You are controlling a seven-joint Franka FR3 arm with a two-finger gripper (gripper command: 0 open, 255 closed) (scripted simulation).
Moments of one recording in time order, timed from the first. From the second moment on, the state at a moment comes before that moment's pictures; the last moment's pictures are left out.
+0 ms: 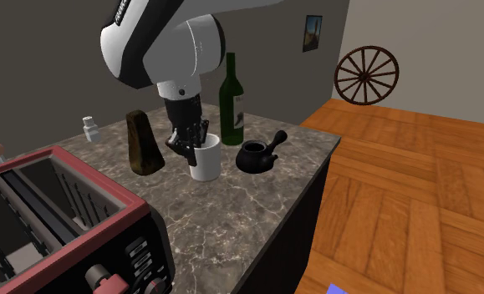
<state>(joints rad) -0.11 0.32 -0.17 -1.74 -0.01 2.03 -0.47</state>
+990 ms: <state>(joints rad) -0.11 0.27 -0.17 -1.60 -0.02 1.85 -0.47</state>
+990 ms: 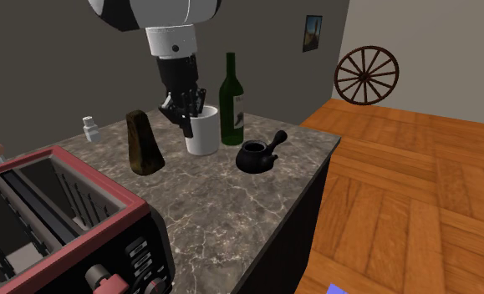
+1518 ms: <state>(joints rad) -0.11 0.27 -0.17 -1.51 -0.02 1.75 -0.48</state>
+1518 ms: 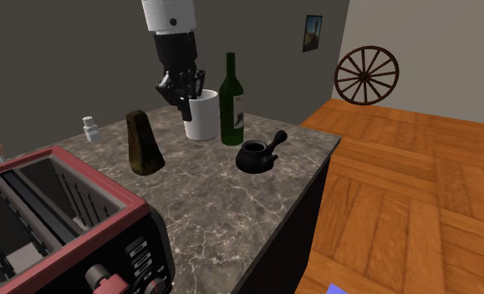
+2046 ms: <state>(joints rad) -0.21 0.31 -0.23 -1.42 0.00 1.71 -0.63</state>
